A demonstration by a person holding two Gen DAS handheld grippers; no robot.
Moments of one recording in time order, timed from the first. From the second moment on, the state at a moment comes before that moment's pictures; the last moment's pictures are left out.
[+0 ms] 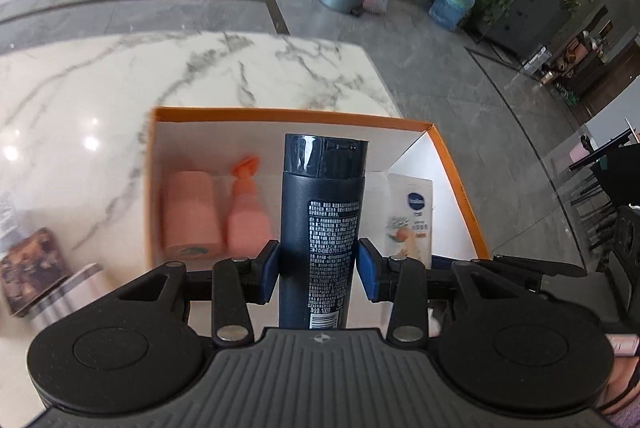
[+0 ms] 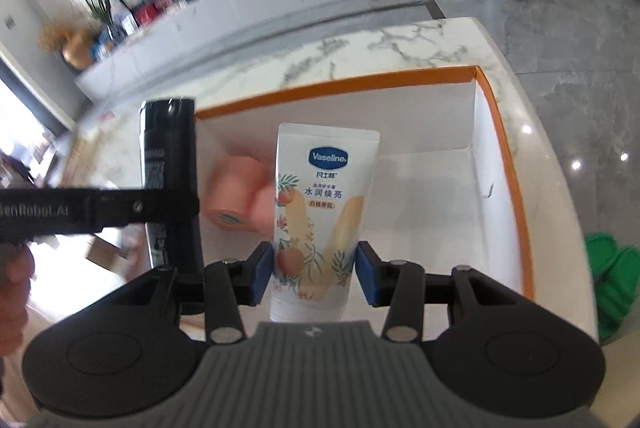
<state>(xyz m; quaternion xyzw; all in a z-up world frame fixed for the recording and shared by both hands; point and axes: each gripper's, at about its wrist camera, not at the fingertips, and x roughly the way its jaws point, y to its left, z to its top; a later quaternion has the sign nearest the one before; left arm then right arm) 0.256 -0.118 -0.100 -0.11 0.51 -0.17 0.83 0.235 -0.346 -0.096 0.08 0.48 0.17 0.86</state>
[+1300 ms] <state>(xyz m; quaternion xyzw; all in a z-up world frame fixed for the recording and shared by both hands) 0.332 -0.146 -0.161 -0.04 0.56 -0.15 0.81 0.327 -0.323 -0.172 0.02 0.58 0.15 0.80</state>
